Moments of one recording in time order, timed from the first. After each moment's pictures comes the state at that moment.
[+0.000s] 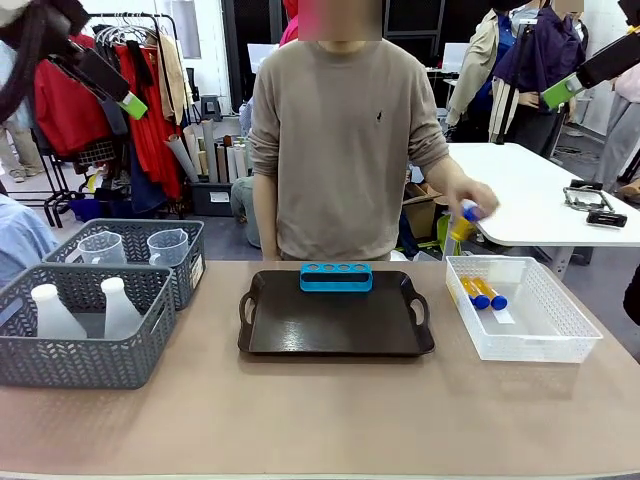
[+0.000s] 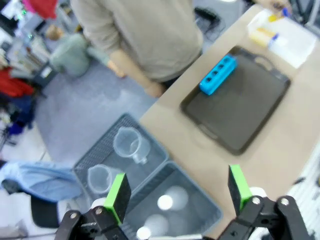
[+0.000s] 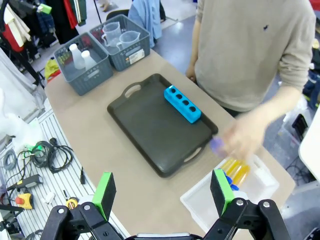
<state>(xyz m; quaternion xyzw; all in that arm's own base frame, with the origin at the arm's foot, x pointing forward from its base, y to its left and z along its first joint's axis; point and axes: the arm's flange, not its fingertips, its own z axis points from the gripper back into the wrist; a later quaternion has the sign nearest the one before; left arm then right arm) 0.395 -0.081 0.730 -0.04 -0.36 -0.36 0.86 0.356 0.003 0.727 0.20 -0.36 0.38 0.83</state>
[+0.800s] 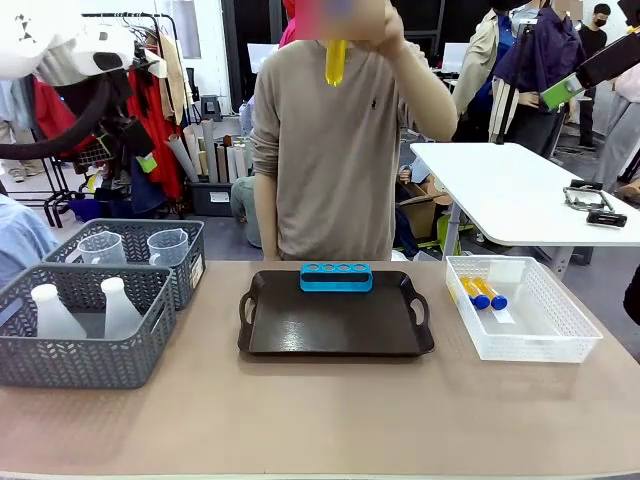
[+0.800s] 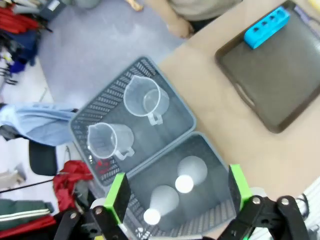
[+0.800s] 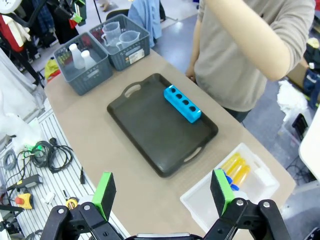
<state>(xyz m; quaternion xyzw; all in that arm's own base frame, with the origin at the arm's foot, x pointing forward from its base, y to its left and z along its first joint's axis) 0.485 -0.082 0.652 0.03 -0.24 -0.30 0.92 0.357 0.003 0.726 0.20 -0.36 0.38 0.83</state>
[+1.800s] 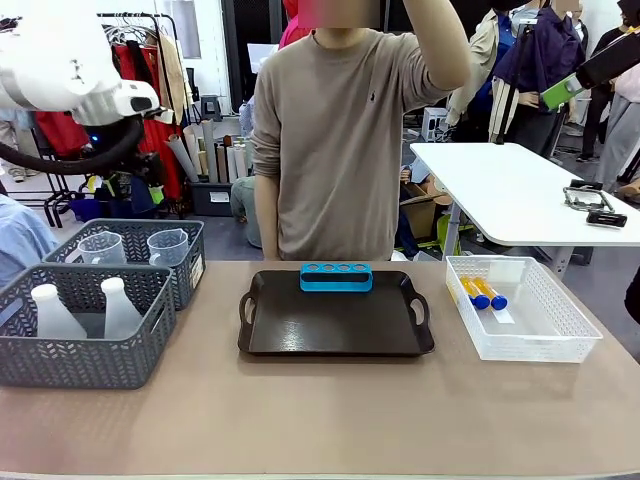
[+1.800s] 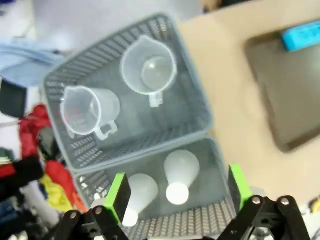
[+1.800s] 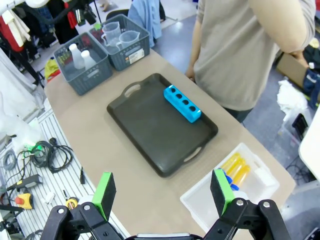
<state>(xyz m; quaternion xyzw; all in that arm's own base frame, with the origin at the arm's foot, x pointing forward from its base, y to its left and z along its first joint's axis) 0.573 -0.063 0.570 0.02 -0.14 -0.14 0.98 0.357 0.003 0.726 0.20 -0.36 0.38 0.83</state>
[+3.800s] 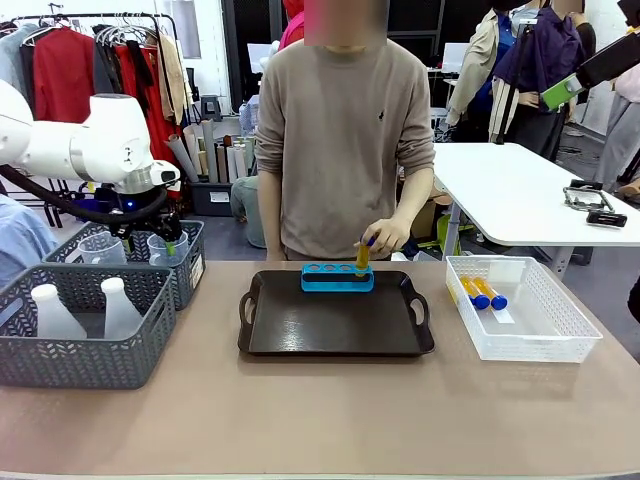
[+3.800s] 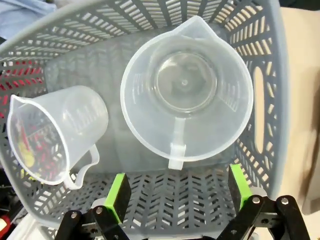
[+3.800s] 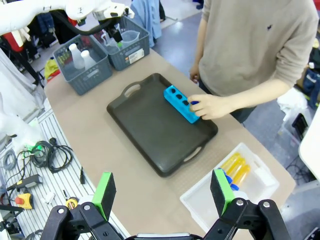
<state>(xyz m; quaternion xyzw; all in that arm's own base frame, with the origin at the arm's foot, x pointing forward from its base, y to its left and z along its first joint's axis) 0.664 -0.042 0.416 0.02 -0.05 -0.04 1.00 0.357 0.003 0.726 0.20 -0.36 0.38 0.83</state>
